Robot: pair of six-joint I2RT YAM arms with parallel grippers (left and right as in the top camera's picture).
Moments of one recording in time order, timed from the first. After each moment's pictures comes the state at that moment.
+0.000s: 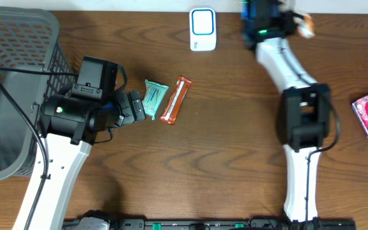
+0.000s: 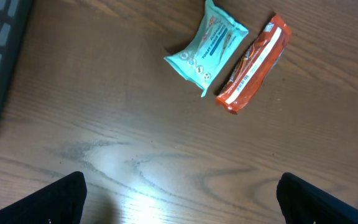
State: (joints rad) left arm -0.24 1.29 1.39 -1.25 -0.02 -0.49; right arm 0.14 2.42 2.04 -0.34 1.28 -0.36
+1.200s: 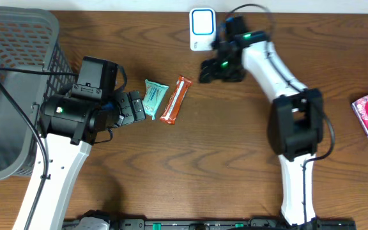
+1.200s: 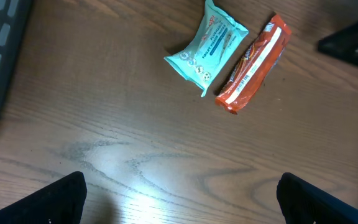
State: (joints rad) left arm -0.24 1.29 1.39 -1.25 -0.02 -0.49; right arm 0.33 2.33 1.97 -1.00 -0.36 0.17
